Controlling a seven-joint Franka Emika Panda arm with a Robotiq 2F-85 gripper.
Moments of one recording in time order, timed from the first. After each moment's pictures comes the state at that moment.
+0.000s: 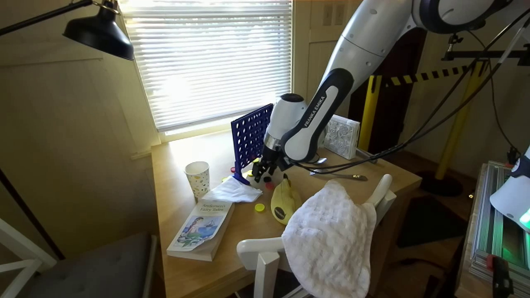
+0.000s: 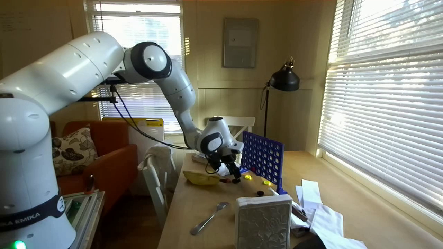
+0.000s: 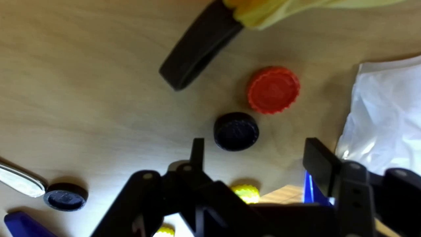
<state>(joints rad) 0.53 0.91 -0.17 -1.77 0.16 3.03 0.32</state>
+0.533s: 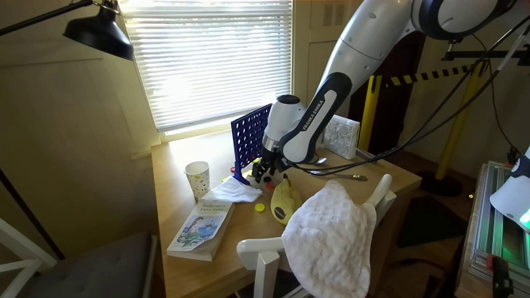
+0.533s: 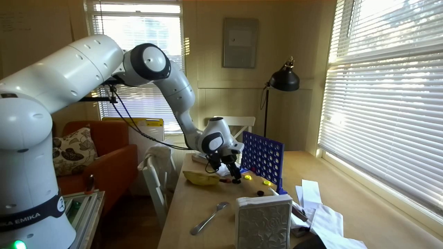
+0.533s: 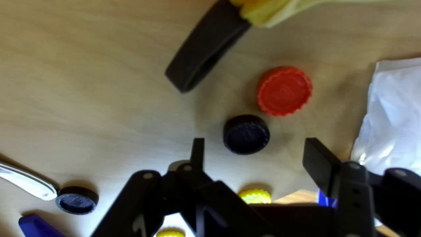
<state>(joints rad) 0.57 0.94 -0.22 -1.74 0.15 2.99 0.38</state>
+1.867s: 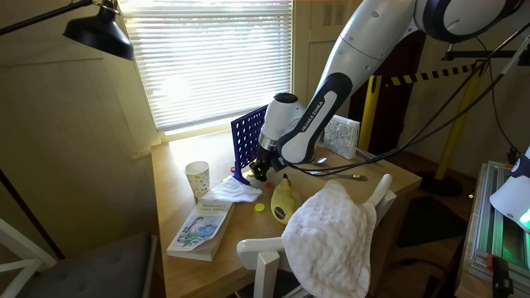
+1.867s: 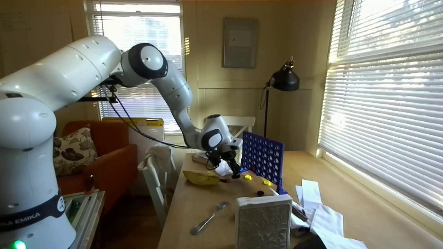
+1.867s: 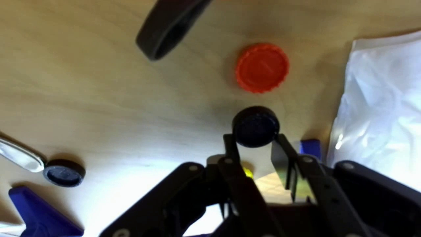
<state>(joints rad) 0.64 0.94 -0.28 -1.72 0.15 3.00 0.41</state>
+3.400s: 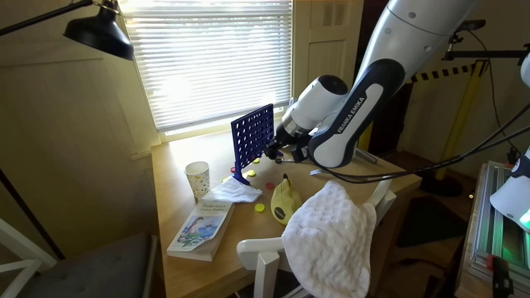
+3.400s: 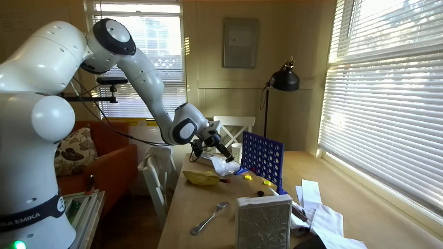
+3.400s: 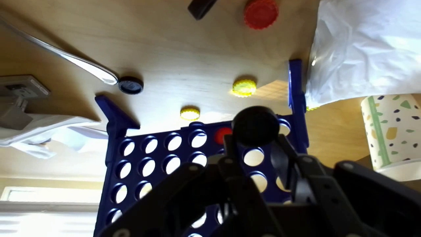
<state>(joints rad) 1.14 0.77 -0.65 -2.17 0.41 3.38 0.42</state>
